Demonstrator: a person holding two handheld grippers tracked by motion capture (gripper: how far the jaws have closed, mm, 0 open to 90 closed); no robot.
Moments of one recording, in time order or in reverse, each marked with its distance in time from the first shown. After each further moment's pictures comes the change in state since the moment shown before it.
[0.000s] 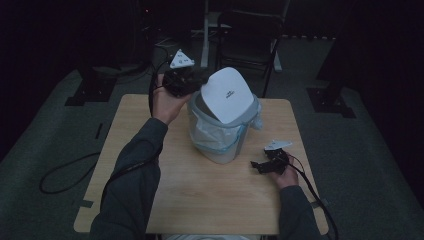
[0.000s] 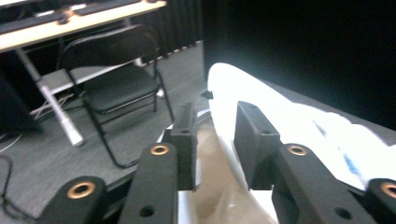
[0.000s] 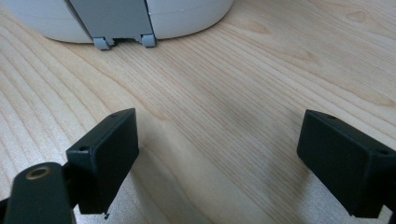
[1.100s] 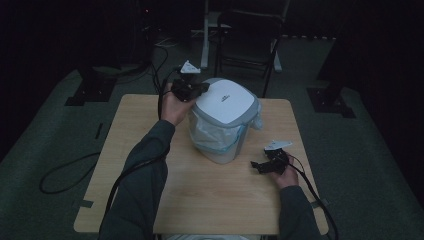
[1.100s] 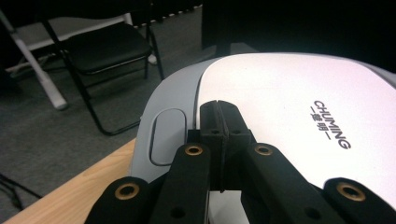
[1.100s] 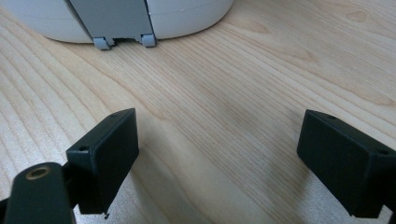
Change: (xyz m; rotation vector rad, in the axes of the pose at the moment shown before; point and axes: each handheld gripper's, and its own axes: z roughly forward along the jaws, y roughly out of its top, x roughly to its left) left arm 0.013 -0.032 0.052 0.107 -0.070 -0.094; right arm 0.000 0.000 0.000 0.000 0.000 0.001
